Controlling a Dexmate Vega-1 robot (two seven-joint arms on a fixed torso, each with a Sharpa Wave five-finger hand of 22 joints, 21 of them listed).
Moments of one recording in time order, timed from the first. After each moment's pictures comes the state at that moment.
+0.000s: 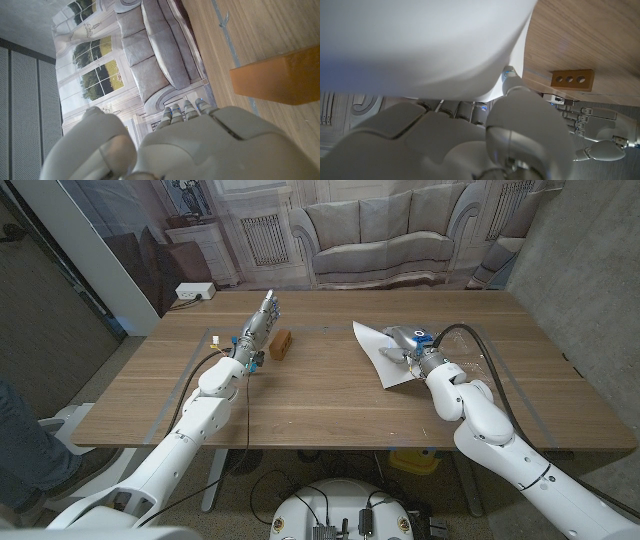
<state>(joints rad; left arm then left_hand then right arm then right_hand) 0.88 0.40 0.24 -1.37 -0.50 -0.26 -0.13 0.51 0.04 -0.12 0.09 0.30 -0.05 0.03 0.20 0.18 -0.06 -0.02 0.21 0.19 -0.14 -0.01 0.18 0.18 -0.16 -0.03 0.20 0.18 -1.12 -0.64 -0.44 -2.11 -0.98 -0.43 0.15 0.86 0.12 0.33 -0.16 0.18 0.50 -0.03 0.23 0.19 0.52 -0.01 0.27 0.18 0.57 -0.05 0.23 0.20 0.68 -0.07 0.44 0.18</state>
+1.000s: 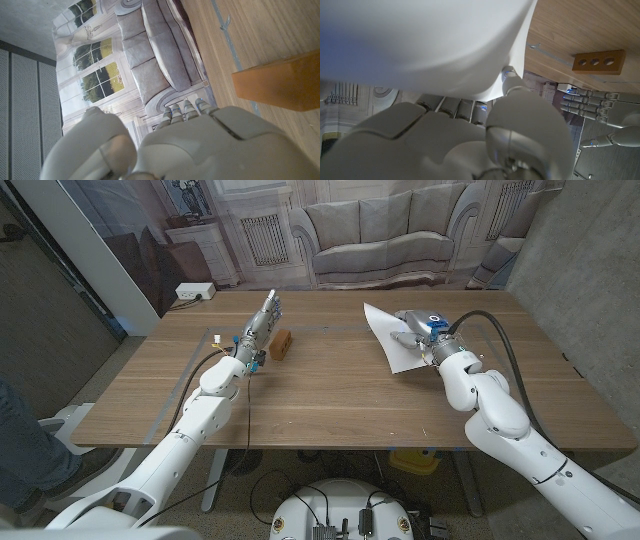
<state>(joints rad) 0.88 0.41 0.25 -1.39 -0.50 -0.25 -0.12 0.51 0.04 -0.13 0.09 0.30 -0.05 0.03 0.20 0.18 -0.06 -0.02 0.21 0.19 -0.14 -0.01 0.18 0.18 -0.16 -0.03 0.20 0.18 -1.13 -0.68 -0.38 -2.18 -0.97 -0.46 0.13 0.86 0.12 0.34 -0.15 0.18 0.50 -0.02 0.23 0.19 0.53 -0.01 0.26 0.18 0.57 -0.05 0.23 0.20 0.68 -0.07 0.43 0.18</state>
